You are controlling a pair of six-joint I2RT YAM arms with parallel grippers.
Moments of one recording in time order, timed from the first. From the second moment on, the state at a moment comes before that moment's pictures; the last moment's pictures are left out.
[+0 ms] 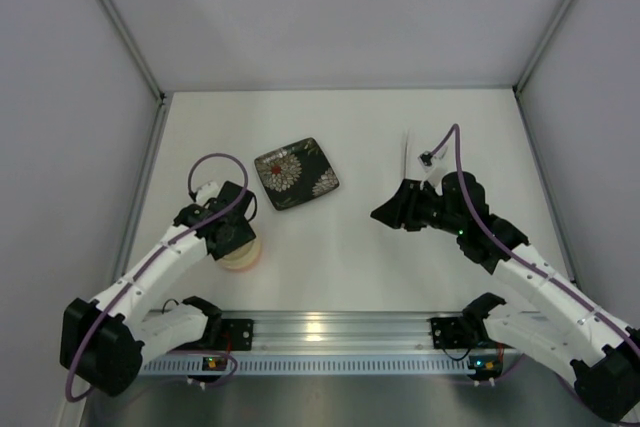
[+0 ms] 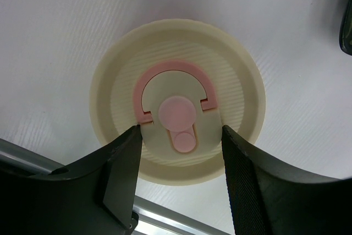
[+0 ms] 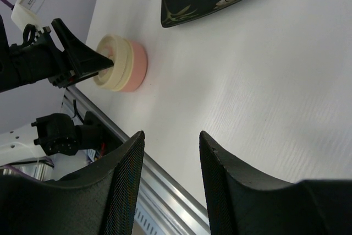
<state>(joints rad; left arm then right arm) -0.45 1.05 0.75 -0.92 -0.38 -0.97 0.56 0.84 0.68 -0.27 -0.30 0.68</state>
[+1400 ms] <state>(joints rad) -0.45 1.24 0.74 -0.60 -0.52 -0.90 0.56 0.87 0.66 -0.25 -0.31 0.66</state>
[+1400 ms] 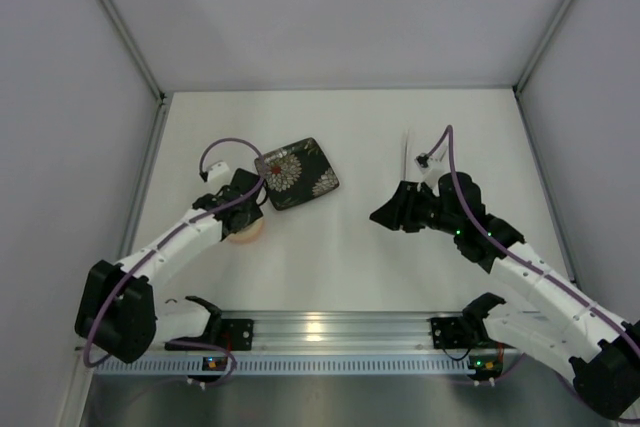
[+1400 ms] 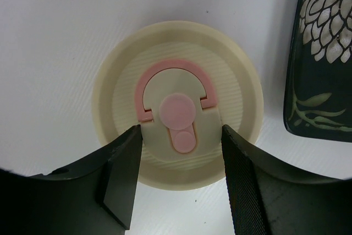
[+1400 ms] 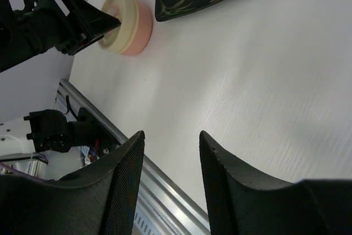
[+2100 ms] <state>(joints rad) -0.43 1.48 0.91 -0.52 -0.56 -0.86 0.56 0.88 0.64 -0.25 -0.32 0.65</state>
